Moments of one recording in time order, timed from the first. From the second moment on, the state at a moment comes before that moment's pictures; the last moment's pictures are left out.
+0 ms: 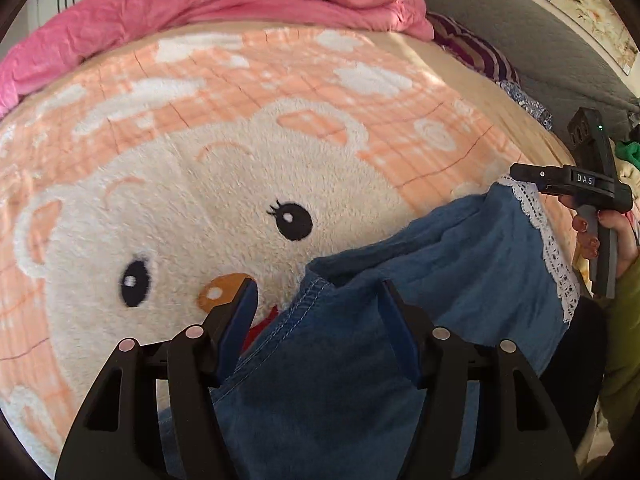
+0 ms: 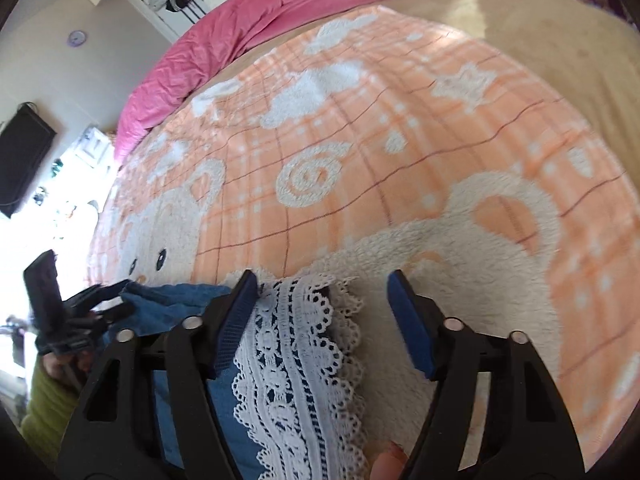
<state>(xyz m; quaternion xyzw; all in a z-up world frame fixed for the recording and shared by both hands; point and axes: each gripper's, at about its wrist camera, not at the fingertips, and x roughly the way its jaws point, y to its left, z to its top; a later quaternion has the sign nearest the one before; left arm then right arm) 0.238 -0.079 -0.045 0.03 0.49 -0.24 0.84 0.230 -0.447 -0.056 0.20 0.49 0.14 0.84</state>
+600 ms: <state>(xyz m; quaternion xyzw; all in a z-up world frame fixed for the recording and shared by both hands) 0.248 -0.065 -0.033 -0.10 0.44 -0.28 0.85 0.224 -0.427 -0.028 0.16 0.43 0.18 0.87</state>
